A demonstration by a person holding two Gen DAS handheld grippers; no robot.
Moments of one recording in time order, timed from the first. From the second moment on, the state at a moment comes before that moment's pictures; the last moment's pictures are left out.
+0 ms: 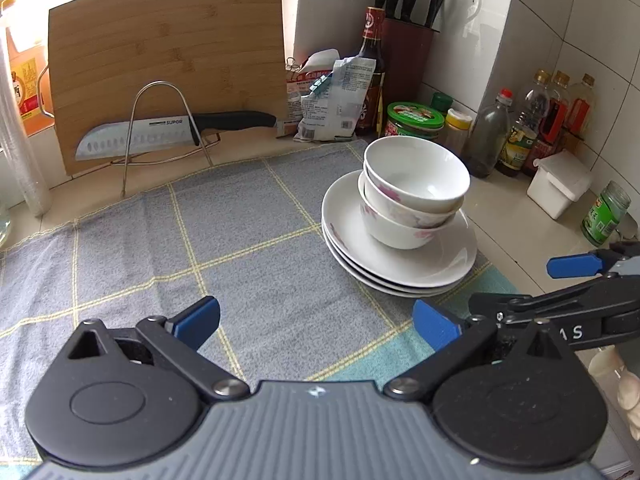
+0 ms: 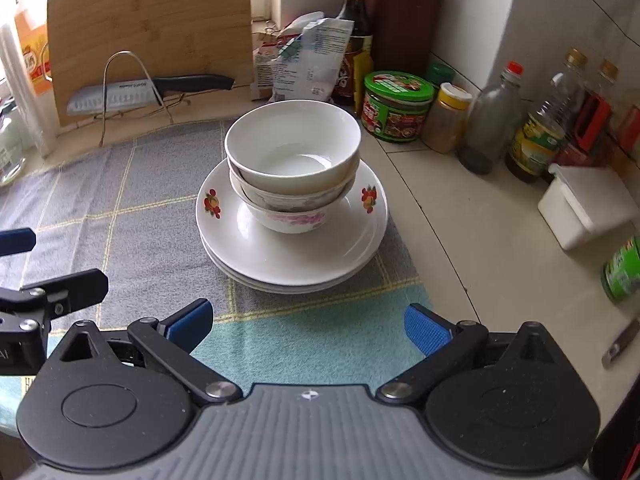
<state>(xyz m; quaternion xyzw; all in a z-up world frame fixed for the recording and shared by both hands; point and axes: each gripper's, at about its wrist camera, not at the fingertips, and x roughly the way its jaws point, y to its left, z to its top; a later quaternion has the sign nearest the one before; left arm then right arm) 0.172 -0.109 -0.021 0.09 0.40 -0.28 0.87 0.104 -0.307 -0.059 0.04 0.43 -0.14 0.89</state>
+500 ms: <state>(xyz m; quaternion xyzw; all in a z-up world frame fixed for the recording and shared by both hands) 0.137 -0.095 0.014 0.11 0.35 -0.26 0.89 0.064 -0.275 -0.026 0.06 0.37 -0.19 0.91</state>
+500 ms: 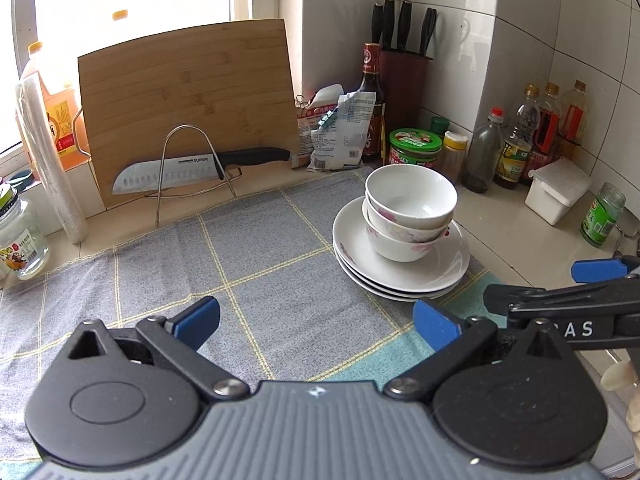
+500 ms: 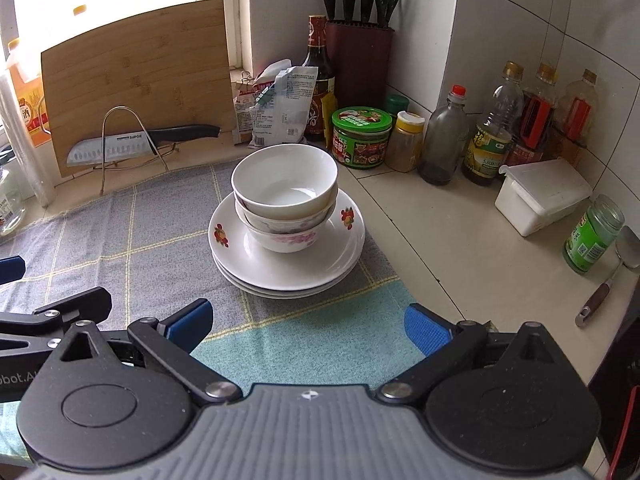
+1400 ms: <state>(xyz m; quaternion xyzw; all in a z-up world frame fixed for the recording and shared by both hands) 0.142 -0.096 0.017 0.12 0.35 -0.24 0.90 0.065 -0.273 -0.022 0.06 0.36 -0.20 0.91</state>
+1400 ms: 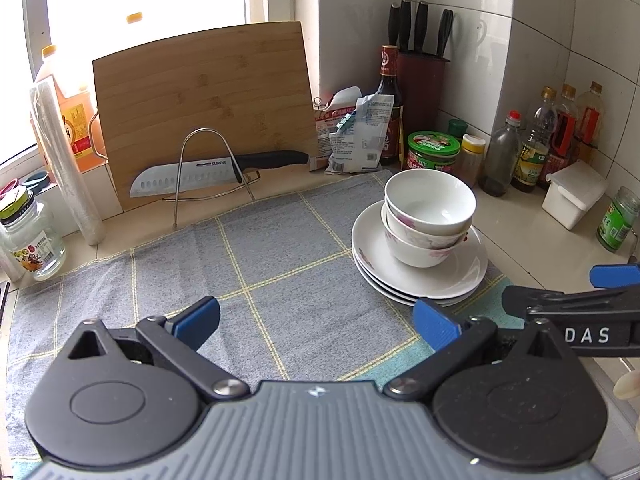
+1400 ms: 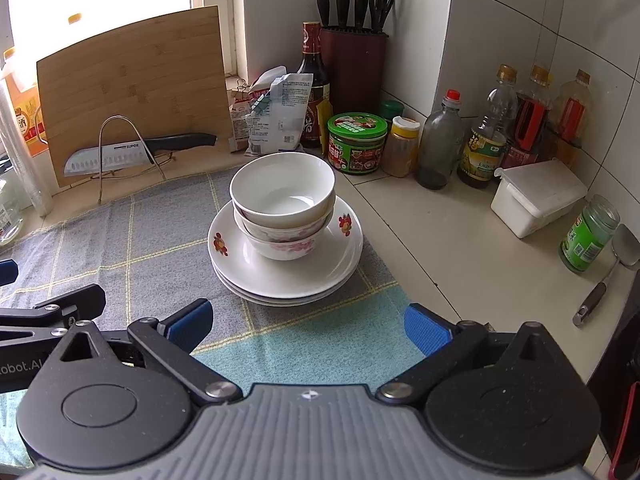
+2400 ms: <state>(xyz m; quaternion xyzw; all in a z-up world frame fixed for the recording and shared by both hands) 0.139 -0.091 0.023 0.12 0.34 -0.23 0.90 0.061 -0.265 -0.017 0.05 0.35 -0.20 0.91</state>
